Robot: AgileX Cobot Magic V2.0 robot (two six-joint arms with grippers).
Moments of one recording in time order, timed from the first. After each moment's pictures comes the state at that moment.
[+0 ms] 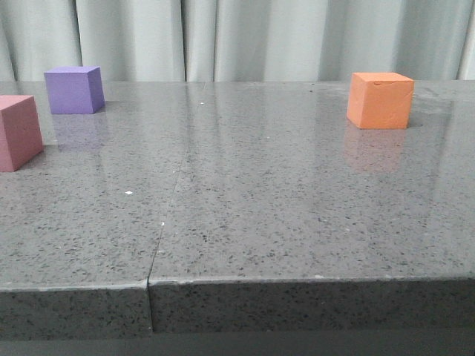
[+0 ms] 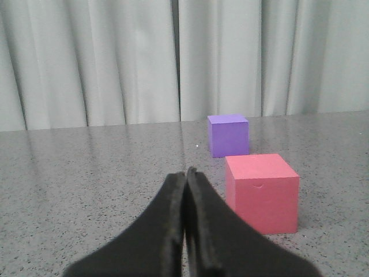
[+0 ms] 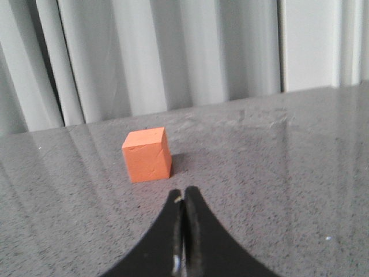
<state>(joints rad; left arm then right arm) -0.01 -0.01 0.00 -0.04 -0.02 0.08 0.01 0.05 -0.18 0.10 0.19 0.11</state>
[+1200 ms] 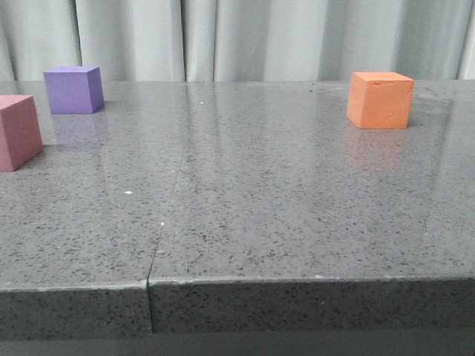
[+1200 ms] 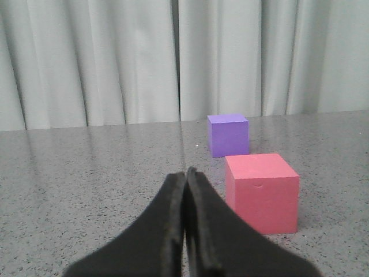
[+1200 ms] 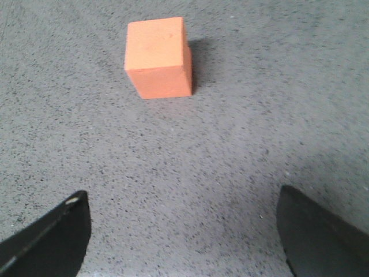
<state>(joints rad) -0.01 -0.01 0.00 -0.04 -0.02 0.08 0.07 1.13 -1.13 0.11 0.84 0.11</state>
